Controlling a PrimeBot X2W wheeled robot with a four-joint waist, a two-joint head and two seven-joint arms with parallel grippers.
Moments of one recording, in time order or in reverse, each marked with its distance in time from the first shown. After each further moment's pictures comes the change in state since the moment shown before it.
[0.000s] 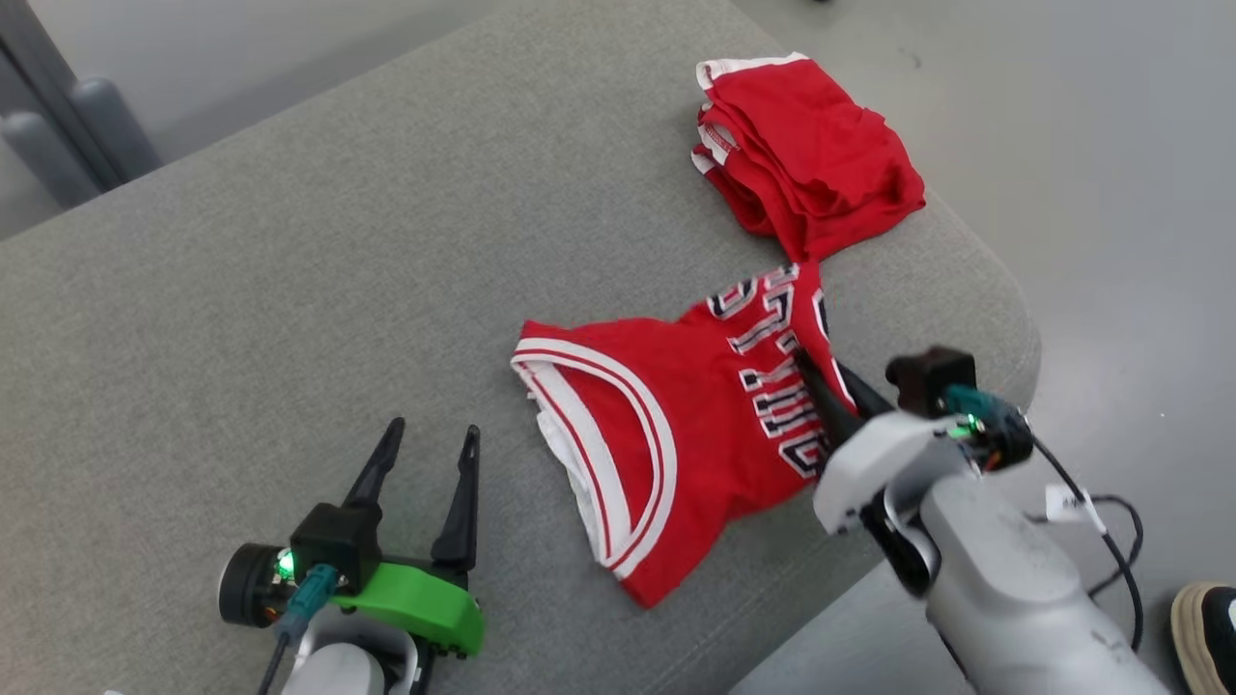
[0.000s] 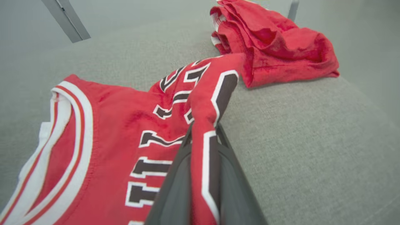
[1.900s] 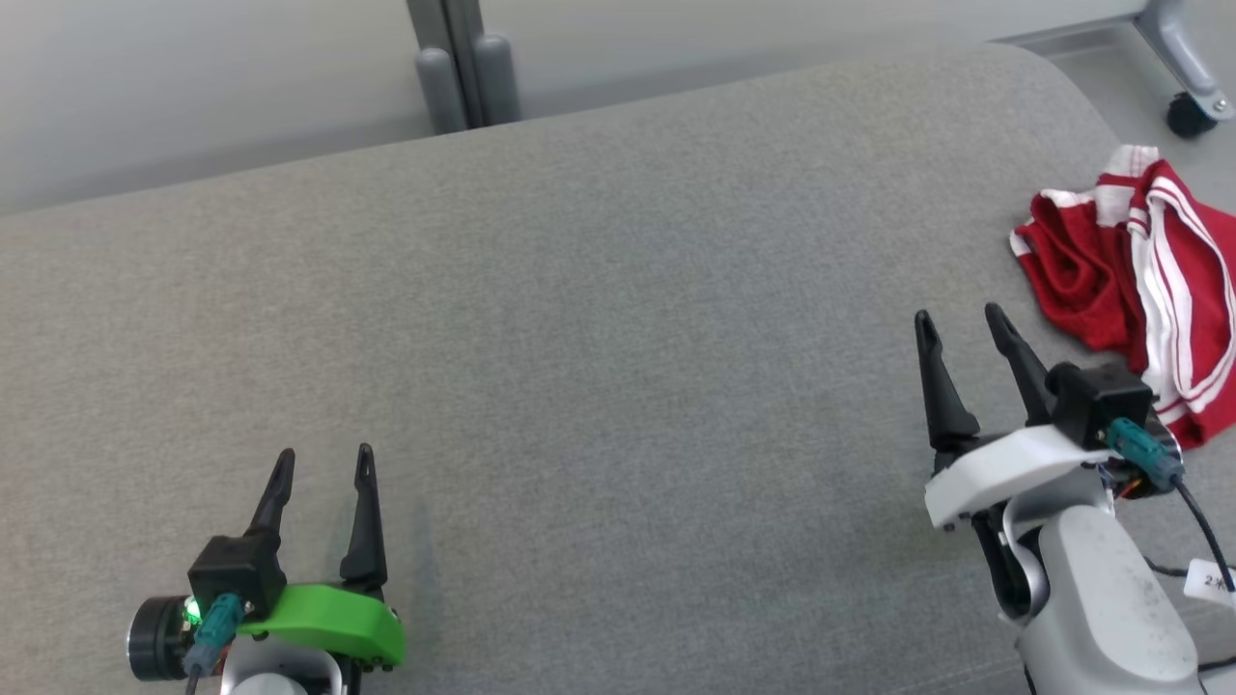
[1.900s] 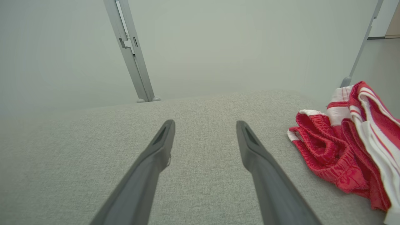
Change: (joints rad) left arm 0.049 0.004 0.192 -0.009 0.015 0.015 0.000; right arm 0.176 0.003 -0.340 -0.375 -0.175 0.000 0.001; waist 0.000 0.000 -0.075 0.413
